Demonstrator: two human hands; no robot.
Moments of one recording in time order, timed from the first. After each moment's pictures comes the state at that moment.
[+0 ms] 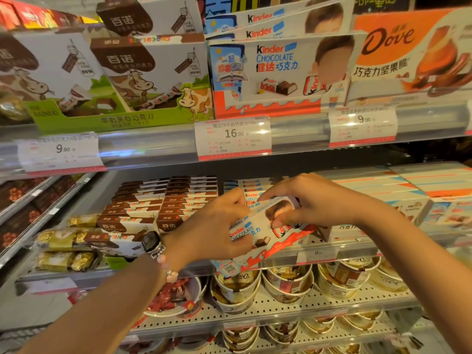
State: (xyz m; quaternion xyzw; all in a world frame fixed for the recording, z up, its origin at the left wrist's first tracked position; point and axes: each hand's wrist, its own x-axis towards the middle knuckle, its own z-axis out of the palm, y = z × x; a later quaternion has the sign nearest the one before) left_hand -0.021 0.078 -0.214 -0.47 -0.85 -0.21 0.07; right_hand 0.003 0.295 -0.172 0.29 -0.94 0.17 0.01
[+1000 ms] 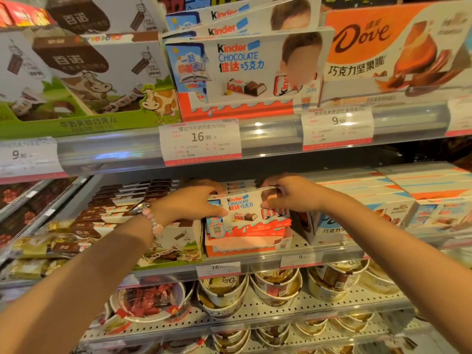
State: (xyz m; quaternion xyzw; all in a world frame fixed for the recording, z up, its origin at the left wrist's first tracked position) left_hand -0.097 0.097 -0.209 -0.26 -0.95 -0.17 -0.10; right_hand -0.055 0.335 -0.211 0.17 -0.95 0.26 -0.04
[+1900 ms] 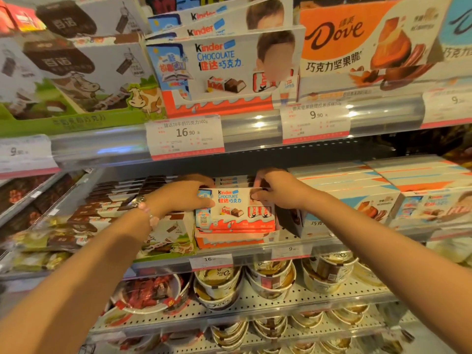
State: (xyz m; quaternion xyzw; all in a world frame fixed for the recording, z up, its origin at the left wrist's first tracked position) left_hand -0.103 0.096 -0.210 -0.25 -0.96 -0.11 -0.07; right_hand -0.051 0.328 -0.221 0.13 -0.96 0.26 0.03
